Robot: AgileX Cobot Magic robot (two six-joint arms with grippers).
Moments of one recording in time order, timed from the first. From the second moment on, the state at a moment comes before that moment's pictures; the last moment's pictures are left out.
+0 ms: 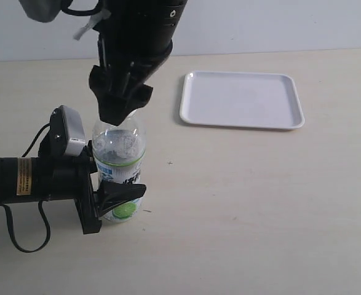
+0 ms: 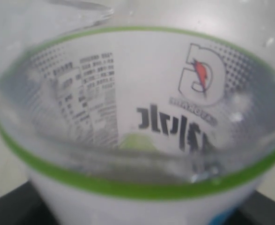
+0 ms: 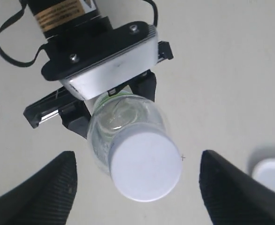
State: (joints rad) left arm -0.27 1.96 -0.54 1.08 -1.06 -0.24; right arm 0.68 1.86 -1.79 0.18 1.23 -0.62
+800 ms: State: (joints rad) left arm -0.27 1.96 -0.54 1.08 -1.06 -0.24; right arm 0.68 1.86 -1.79 0.16 1.19 -0.12
